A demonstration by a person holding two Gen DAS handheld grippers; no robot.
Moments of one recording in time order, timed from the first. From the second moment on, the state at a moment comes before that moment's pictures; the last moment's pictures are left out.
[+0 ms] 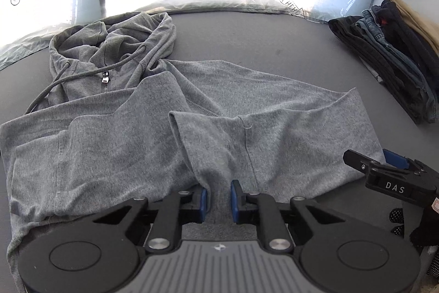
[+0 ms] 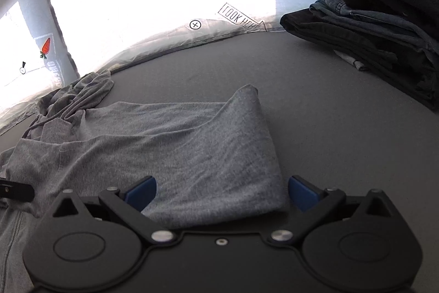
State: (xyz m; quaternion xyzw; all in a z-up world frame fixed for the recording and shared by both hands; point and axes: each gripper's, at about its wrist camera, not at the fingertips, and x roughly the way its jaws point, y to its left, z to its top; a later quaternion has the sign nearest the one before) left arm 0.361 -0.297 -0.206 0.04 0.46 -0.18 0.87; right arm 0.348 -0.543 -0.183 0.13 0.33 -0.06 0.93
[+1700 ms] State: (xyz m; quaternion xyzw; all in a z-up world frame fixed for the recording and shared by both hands) left arm 0.378 -0.058 -0.021 -0.11 0.20 -0.11 0.97; right arm 0.356 -0.322 -0.144 0.05 0.36 0.05 0.93
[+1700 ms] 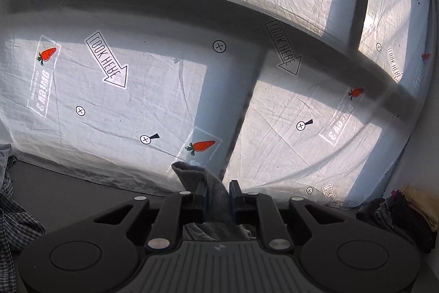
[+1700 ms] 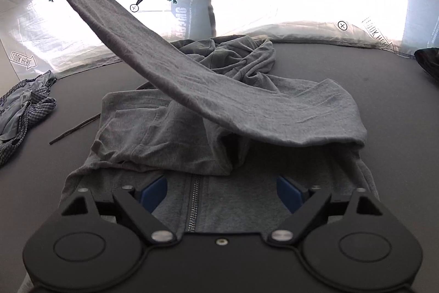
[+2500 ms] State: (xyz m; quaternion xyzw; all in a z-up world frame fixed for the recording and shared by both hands) left arm 0.370 -0.042 -0.036 -0.12 0.24 -0.06 0.96; right arm 0.395 -0.366 -0.154 0.17 0.39 -0.03 0.91
